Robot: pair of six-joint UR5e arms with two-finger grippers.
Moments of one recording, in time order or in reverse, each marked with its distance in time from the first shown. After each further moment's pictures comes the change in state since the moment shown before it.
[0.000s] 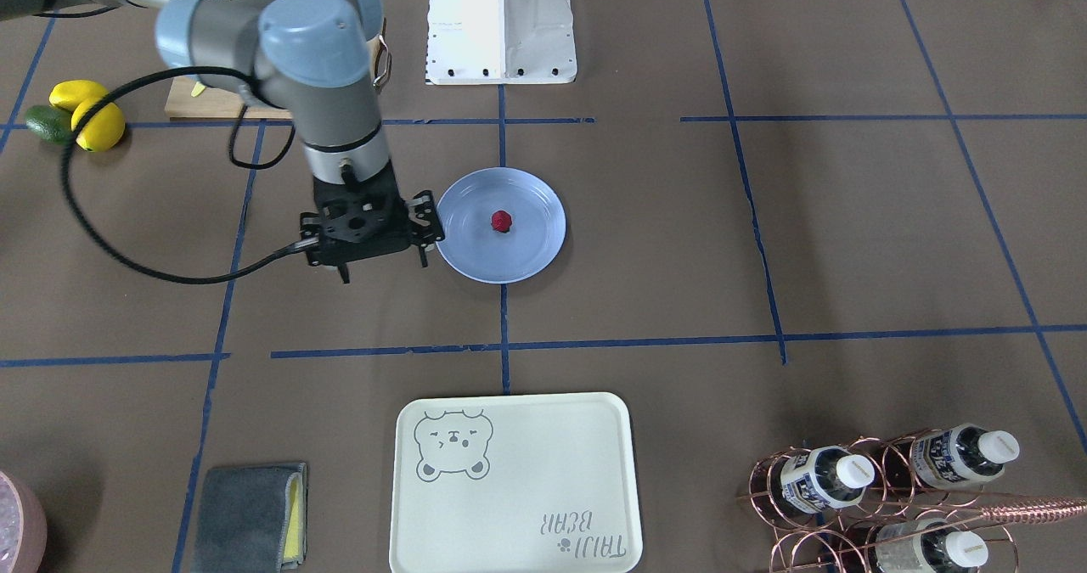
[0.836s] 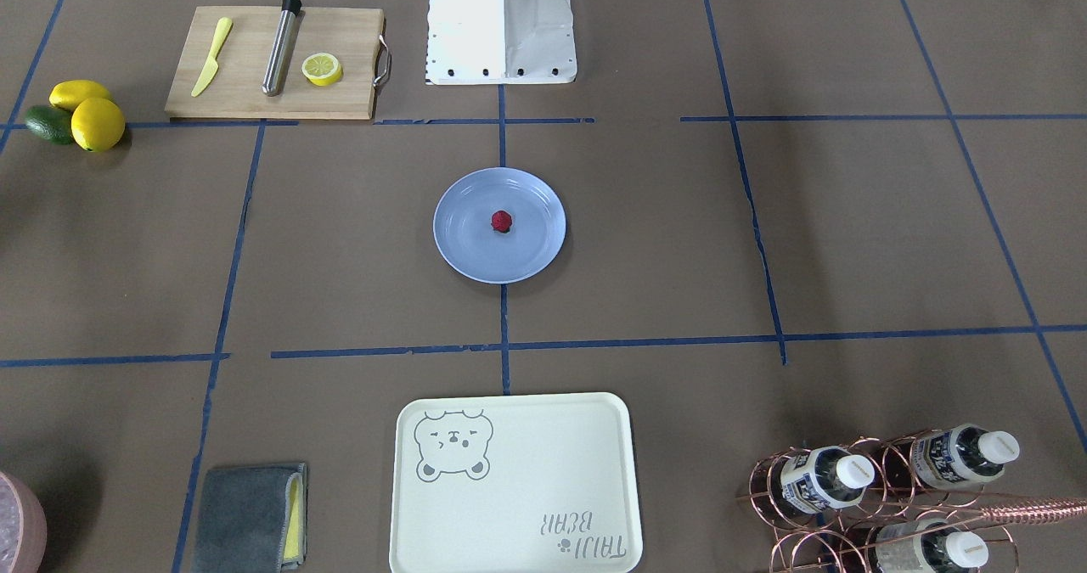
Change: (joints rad) left arm -0.001 0.004 -0.006 0.006 -0.083 -0.094; right arm 0.588 -0.580 0.055 0.149 0.403 -0.488
